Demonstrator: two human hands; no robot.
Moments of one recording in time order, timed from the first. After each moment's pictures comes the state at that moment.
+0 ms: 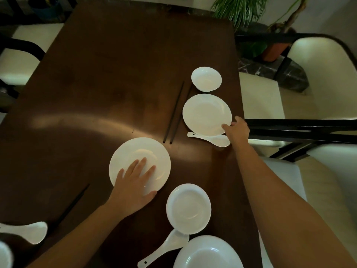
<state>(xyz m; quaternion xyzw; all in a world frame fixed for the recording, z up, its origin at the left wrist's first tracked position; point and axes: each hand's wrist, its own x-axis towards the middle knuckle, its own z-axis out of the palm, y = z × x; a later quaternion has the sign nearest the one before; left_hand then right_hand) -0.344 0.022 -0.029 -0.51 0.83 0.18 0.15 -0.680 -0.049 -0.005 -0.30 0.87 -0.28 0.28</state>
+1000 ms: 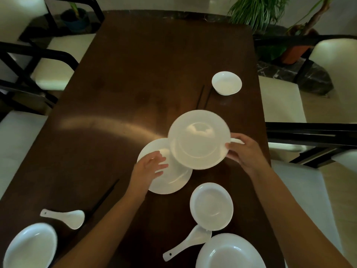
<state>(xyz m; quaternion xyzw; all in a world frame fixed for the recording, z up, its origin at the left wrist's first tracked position) -0.342 0.005 0.030 -0.62 0.34 0.63 -0.33 -0.603 0.010 0.056 -0.20 0.69 -0.45 0.53</state>
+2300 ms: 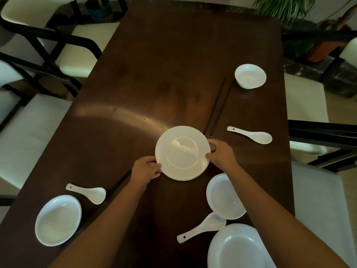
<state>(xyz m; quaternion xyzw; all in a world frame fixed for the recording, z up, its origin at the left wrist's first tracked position) -0.283 0.015 -0.008 -0.75 0.31 0.55 -0.20 -0.518 0.001 -0.003 -0.50 0.75 -0.13 0.42</state>
